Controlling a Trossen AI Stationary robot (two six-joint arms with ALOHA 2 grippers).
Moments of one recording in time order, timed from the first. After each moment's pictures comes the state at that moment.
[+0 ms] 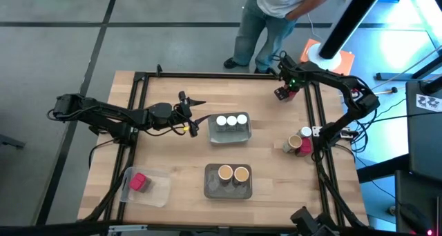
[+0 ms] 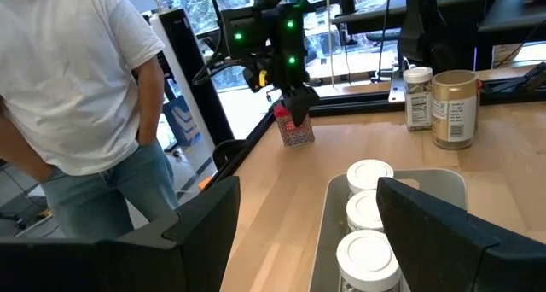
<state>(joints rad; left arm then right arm) 0.03 1.18 0.52 0.54 -0.40 0.21 -0.95 1.57 1.00 -0.83 0.16 0.05</state>
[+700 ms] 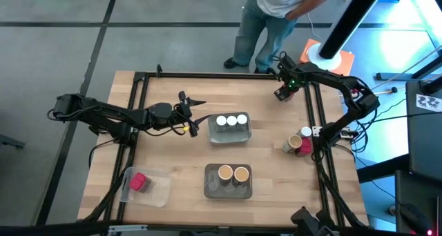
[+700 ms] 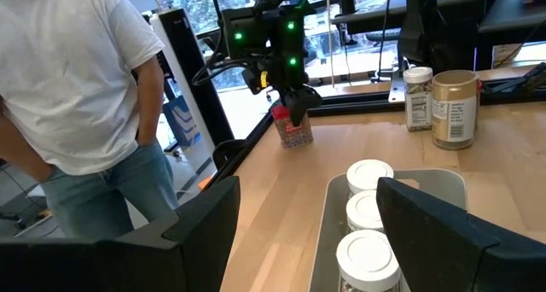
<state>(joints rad) 0.03 1.18 0.52 0.53 -0.40 0.21 -0.95 1.57 0.99 -0.79 0.17 -0.03</state>
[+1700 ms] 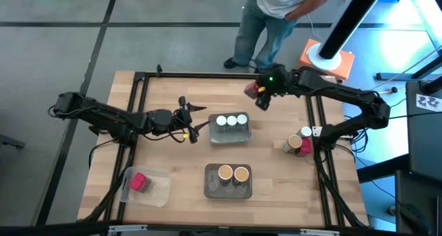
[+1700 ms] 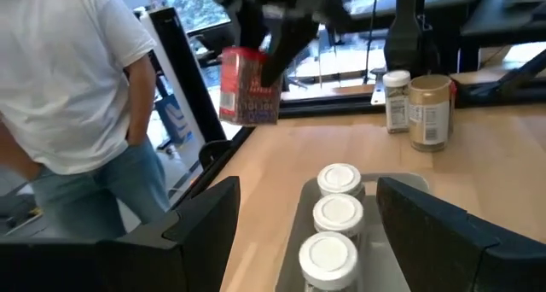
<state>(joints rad) -0.09 1.18 0.56 0.47 -0.50 0.18 -0.39 1.38 1.26 -0.76 0.16 -0.05</state>
